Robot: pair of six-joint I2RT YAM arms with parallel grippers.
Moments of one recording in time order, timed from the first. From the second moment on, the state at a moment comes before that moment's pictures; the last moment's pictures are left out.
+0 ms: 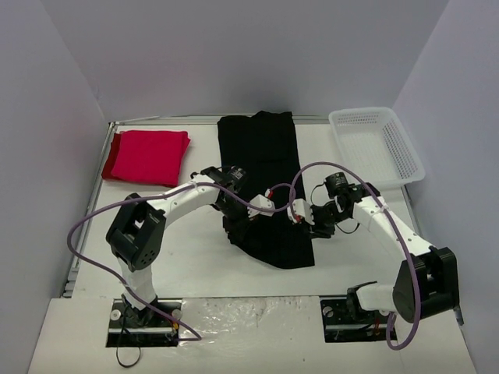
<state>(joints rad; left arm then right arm) -0.70 1.82 1.38 -0.96 0.62 0.66 0.26 1.30 0.90 -0.94 -0.58 -1.27</state>
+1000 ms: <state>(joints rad) -0.67 1.92 1.42 -0.96 0.68 0.59 0.62 1.41 0.78 -0.95 -0.43 -1.16</state>
